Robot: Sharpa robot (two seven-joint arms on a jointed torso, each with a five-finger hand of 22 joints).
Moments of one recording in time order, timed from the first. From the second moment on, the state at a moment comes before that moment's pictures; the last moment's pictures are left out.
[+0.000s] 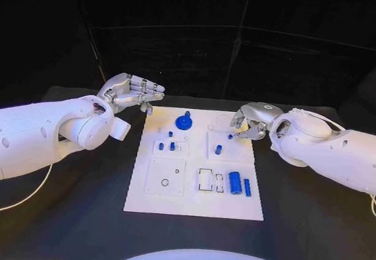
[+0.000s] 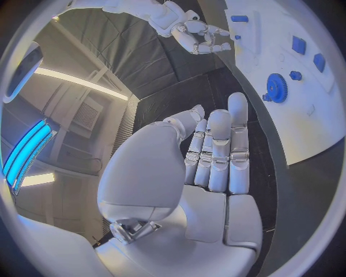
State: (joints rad) left arm 1.20 -0.85 -0.03 1.42 -0.26 -0.28 0.30; left_hand 1.39 -0.13 0.47 0.01 0.05 1.02 0.17 0.11 0.07 1.09 0.11 0.16 0.08 1.23 0.02 1.01 0.57 0.17 1.22 0.11 0.62 0.74; right arm 1.24 -0.79 -0.12 1.39 -1.57 -0.23 -0.11; right_hand 1.47 -0.08 0.15 0.07 0.19 0.96 0.18 0.12 0.07 1.01 0.11 0.21 0.24 1.47 0.02 1.32 1.21 0.16 1.16 0.12 1.15 0.77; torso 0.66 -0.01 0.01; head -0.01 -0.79
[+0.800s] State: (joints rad) left arm 1.20 -0.85 -0.04 1.43 -0.19 -0.28 0.33; left_hand 1.40 -0.13 0.47 0.01 0.05 1.02 0.17 0.12 0.07 1.10 0.11 0.17 0.08 1.21 0.02 1.01 0.55 0.17 1.21 0.11 0.62 0.73; right arm 1.21 -0.74 -0.12 1.35 -1.58 -0.19 -0.11; right_hand 1.48 -0.06 0.23 0.06 0.15 1.02 0.16 0.12 0.07 1.08 0.10 0.20 0.18 1.47 0.02 1.34 1.23 0.16 1.17 0.12 1.18 0.81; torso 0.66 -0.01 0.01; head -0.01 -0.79
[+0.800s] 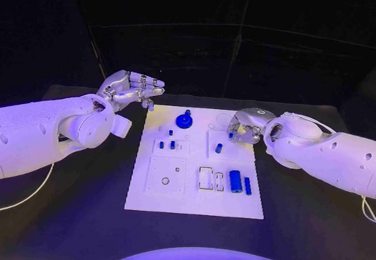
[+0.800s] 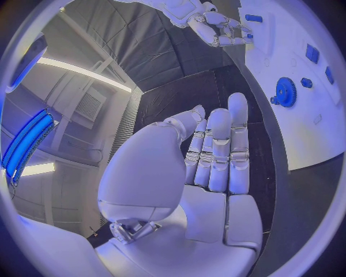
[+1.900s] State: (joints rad) left arm 1.20 -0.85 -0.04 1.43 -0.19 -0.27 0.33; left_hand 1.40 -0.12 0.47 0.00 0.05 1.02 0.17 0.12 0.07 1.10 0.11 0.17 0.08 1.21 0.02 1.01 0.55 0.17 1.20 0.12 0.61 0.73; right arm 1.20 -0.73 -0.12 1.35 -1.58 -0.23 -0.11; right_hand 1.51 -0.04 0.38 -0.02 0.11 1.11 0.14 0.13 0.08 1.18 0.07 0.21 0.15 1.46 -0.01 1.34 1.22 0.14 1.21 0.09 1.24 0.91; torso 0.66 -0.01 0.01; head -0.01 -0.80
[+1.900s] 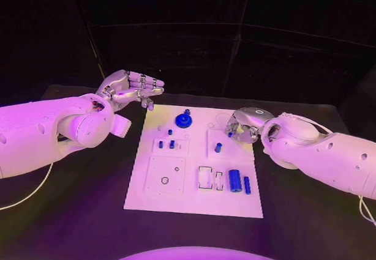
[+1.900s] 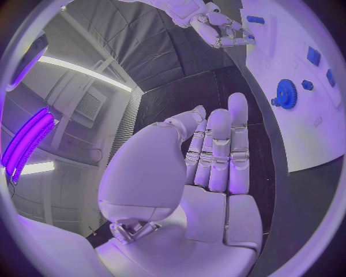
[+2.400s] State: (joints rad) left arm 1.20 -0.85 -0.04 1.43 -0.19 -0.27 0.33; left_hand 1.40 -0.12 0.47 0.00 0.05 1.02 0.17 0.12 0.07 1.09 0.11 0.17 0.08 1.21 0.02 1.01 0.55 0.17 1.20 0.12 0.61 0.73; right arm 1.20 -0.76 -0.12 1.37 -1.58 -0.27 -0.11; right_hand 1.49 -0.05 0.39 -0.02 0.11 1.11 0.14 0.12 0.08 1.18 0.07 0.21 0.15 1.46 -0.01 1.34 1.22 0.14 1.21 0.09 1.25 0.91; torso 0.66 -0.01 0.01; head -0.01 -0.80
